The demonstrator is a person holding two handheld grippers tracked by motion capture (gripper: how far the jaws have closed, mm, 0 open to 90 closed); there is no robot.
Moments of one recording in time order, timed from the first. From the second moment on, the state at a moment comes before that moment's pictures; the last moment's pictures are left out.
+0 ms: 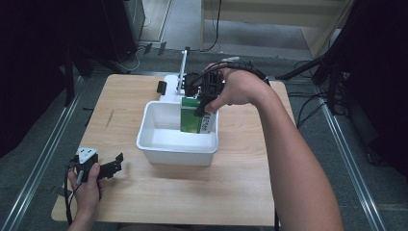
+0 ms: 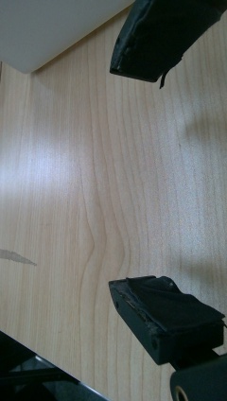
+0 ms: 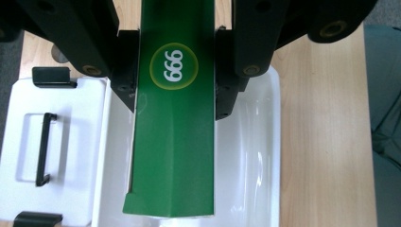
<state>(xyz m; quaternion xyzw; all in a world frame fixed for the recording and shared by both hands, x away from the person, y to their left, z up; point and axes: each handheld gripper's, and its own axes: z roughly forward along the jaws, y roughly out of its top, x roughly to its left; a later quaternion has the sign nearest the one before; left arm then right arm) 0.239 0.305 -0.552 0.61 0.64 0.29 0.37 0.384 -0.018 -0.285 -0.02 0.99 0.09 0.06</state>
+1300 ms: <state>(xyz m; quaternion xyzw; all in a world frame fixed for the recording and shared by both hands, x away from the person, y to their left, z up) 0.240 0.305 -0.552 0.61 0.64 0.29 0.37 0.414 -0.017 -0.372 -0.01 1.00 0.06 0.05</state>
